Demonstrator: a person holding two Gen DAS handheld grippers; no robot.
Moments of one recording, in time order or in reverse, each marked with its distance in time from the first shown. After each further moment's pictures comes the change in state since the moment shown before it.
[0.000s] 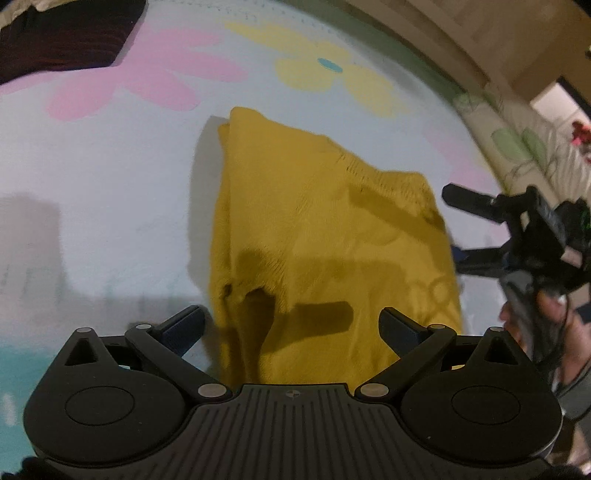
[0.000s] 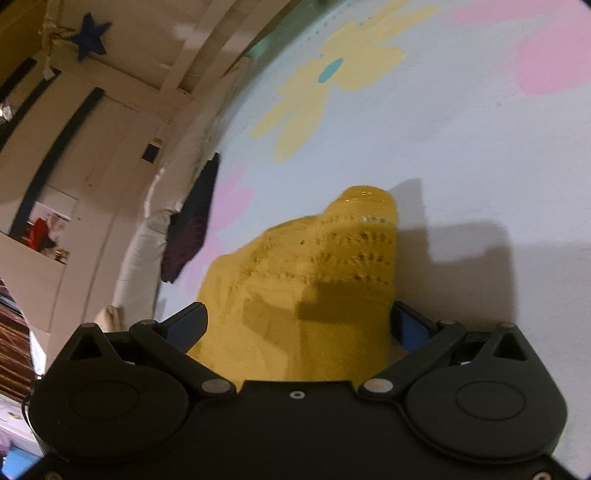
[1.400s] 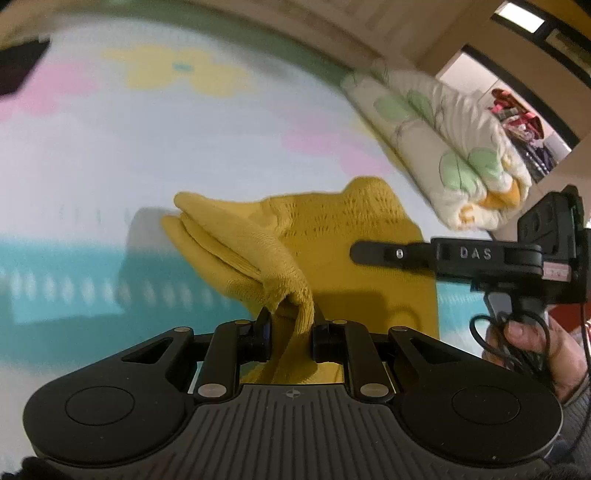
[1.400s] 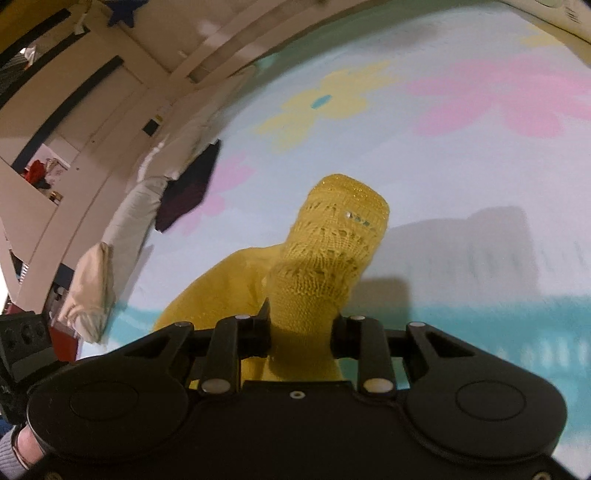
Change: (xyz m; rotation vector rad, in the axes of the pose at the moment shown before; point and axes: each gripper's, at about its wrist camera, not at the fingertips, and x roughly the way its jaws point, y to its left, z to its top) left arm -0.031 -0.157 -0.108 0.133 -0.042 -0.144; right arm -0.174 0.046 -0.090 -0.176 -0.033 -0.212
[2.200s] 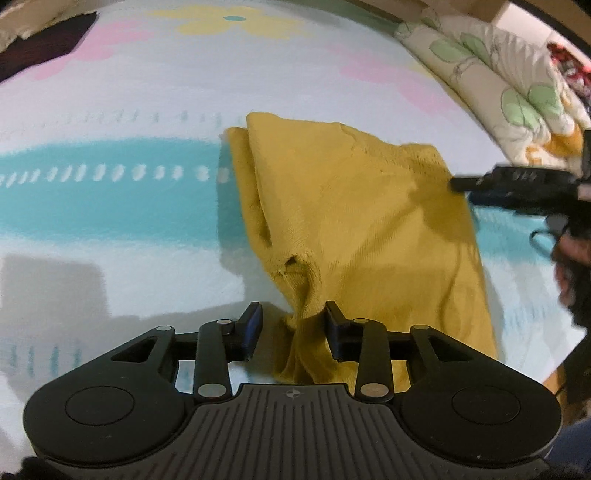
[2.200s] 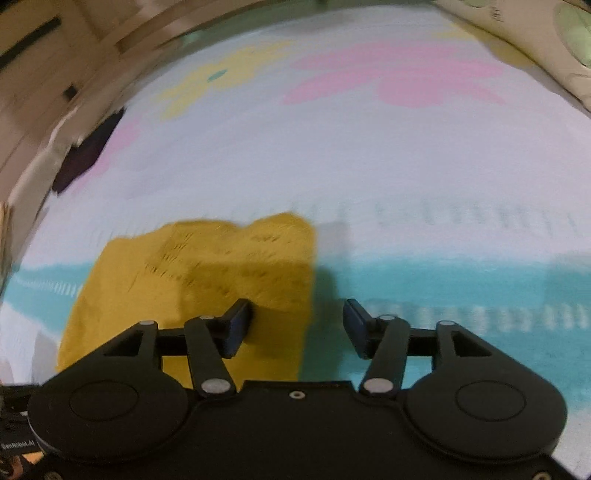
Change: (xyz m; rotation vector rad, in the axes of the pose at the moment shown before) left arm 0.007 -0.003 -0.063 0.035 0.097 0.269; right arm -0.002 -0.066 -0.015 -0.055 0.016 -0.313
